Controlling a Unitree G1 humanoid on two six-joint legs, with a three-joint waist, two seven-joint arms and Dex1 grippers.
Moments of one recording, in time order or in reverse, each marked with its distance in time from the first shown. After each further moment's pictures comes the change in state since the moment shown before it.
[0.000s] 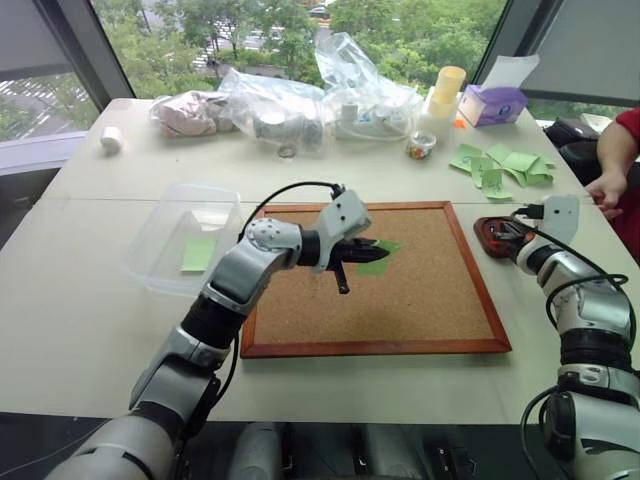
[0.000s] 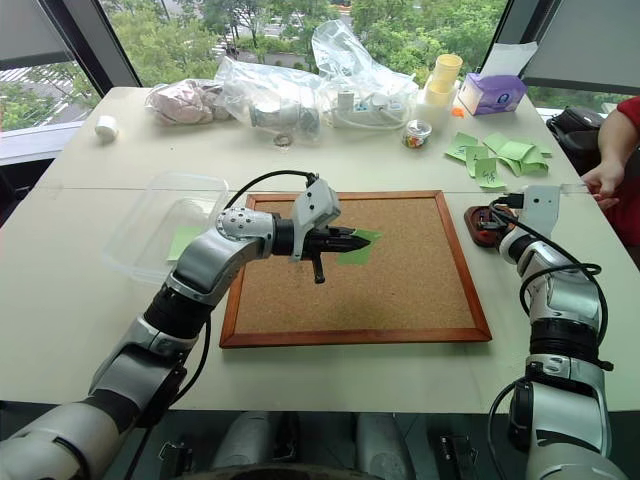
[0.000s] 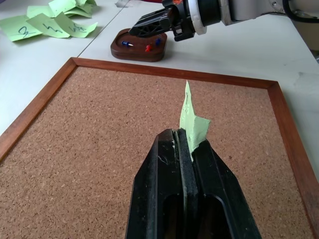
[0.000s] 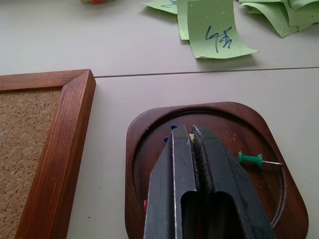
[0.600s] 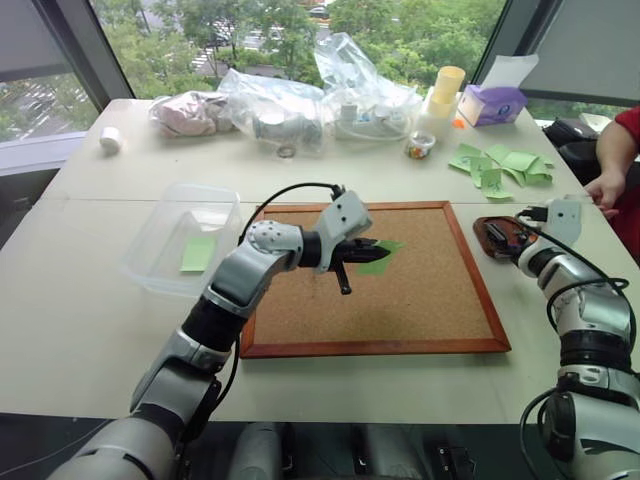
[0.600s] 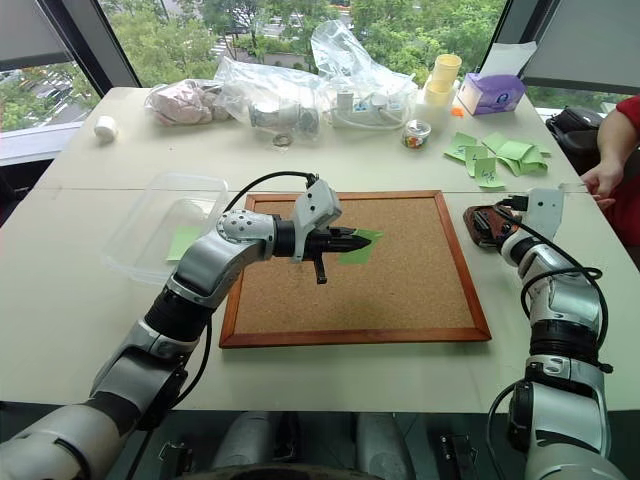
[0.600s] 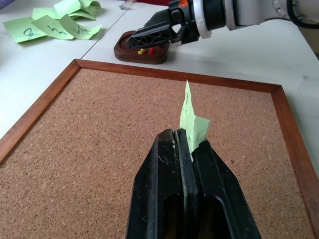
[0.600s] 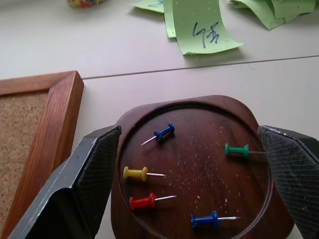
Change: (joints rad) left arm 0.012 -0.008 0.000 -0.014 -0.002 0.003 0.029; right arm 0.008 0.010 -0.041 -0.014 0.048 0.003 -0.020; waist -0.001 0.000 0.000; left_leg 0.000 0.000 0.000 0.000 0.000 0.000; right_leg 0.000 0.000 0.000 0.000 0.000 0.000
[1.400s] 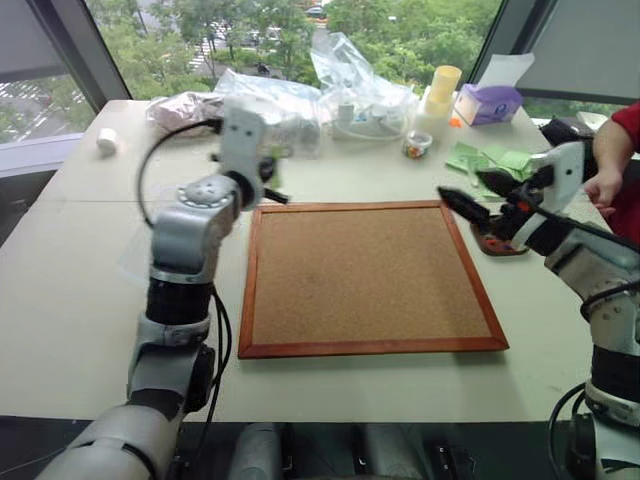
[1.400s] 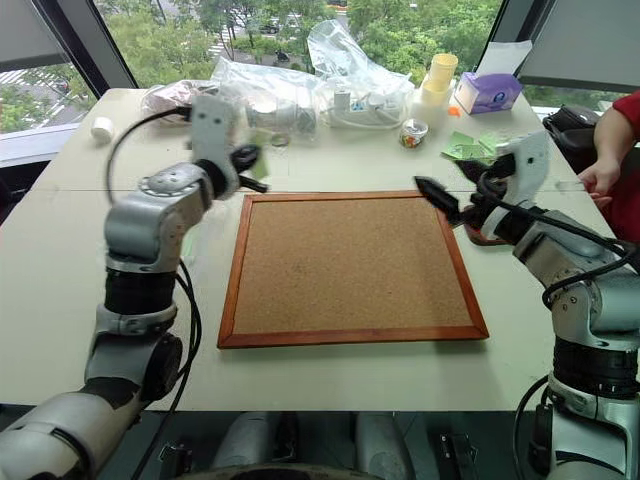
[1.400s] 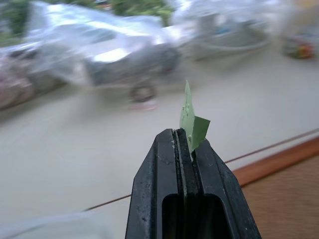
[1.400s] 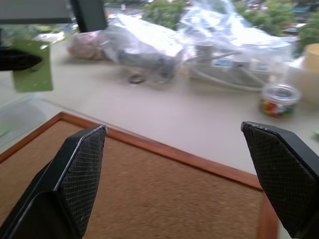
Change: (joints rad) left arm -0.094 0.058 0.476 -0.166 0.182 0.544 0.788; right arm 0.095 -0.117 0.106 -0.810 0.395 0.377 0.282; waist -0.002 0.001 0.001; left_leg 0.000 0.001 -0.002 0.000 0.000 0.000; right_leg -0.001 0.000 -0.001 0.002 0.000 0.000
